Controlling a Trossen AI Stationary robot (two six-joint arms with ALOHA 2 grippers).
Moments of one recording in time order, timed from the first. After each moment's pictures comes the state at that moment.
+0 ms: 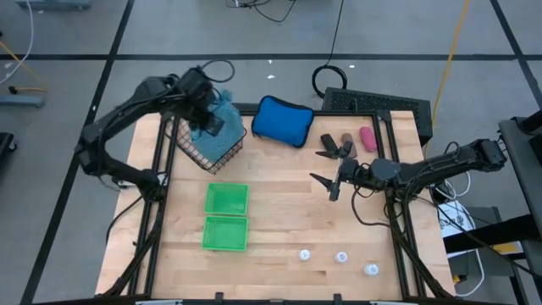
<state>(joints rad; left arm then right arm) 0.63 1.38 1.58 -1.31 0.11 -0.32 0.17 0.95 0.45 0.52 0.47 -0.15</state>
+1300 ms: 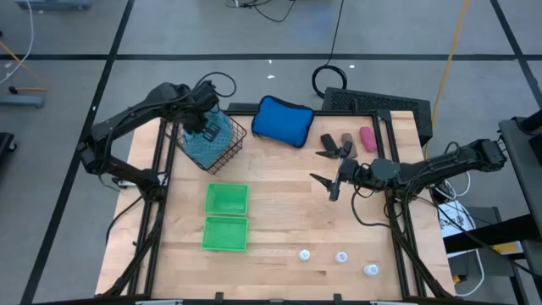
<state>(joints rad) 0.60 1.40 1.48 -1.41 -0.20 -0.35 0.17 0.95 0.45 0.52 0.47 -0.16</state>
